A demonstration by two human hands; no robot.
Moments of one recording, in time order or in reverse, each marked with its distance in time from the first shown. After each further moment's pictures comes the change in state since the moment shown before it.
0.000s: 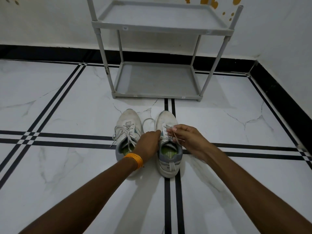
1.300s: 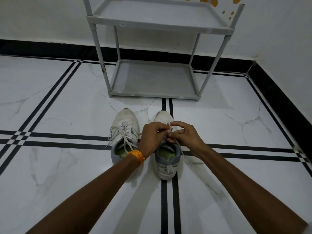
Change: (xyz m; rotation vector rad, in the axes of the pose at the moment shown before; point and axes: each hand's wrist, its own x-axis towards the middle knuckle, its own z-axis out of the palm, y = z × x) left_hand 0.020 0.019 -0.006 -0.660 0.310 0.023; right_hand 0.012 0.000 -0.003 -0.224 0.039 -0.107
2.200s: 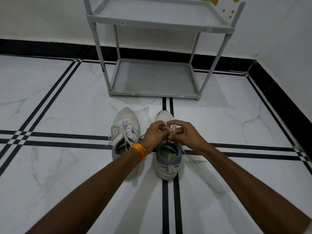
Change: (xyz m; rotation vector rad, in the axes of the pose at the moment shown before) left_hand 0.009 -0.006 0.007 -0.342 -0.175 -0.424; right_hand 0.006 0.000 -0.004 -0.293 -0.088 -0.129
